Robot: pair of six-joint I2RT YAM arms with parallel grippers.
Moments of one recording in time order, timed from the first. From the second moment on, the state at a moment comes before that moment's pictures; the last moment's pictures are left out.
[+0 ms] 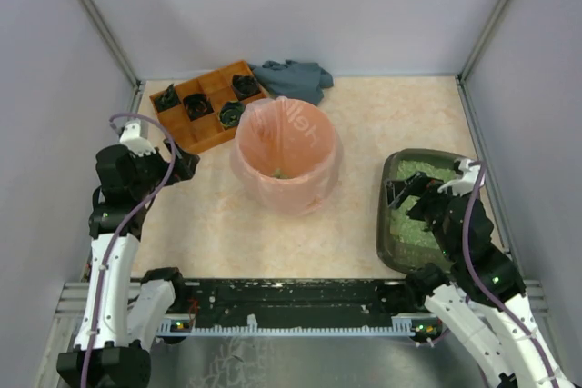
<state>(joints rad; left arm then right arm) 0.09 0.75 0.78 -0.40 0.28 -0.27 0.49 0.31 0.75 -0.67 0.30 0.56</state>
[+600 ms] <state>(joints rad) -0.13 0.80 0.80 -0.40 0.26 -0.21 0.49 0.41 0.81 -0.83 0.36 0.61</state>
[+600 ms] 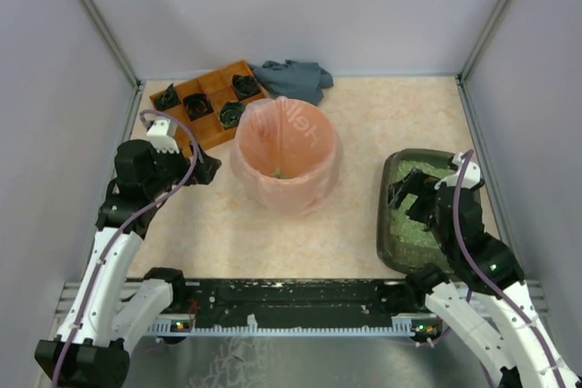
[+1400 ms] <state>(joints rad) -0.31 1.20 1.24 -0.44 0.30 -0.21 0.49 0.43 0.78 -0.86 0.32 0.69</state>
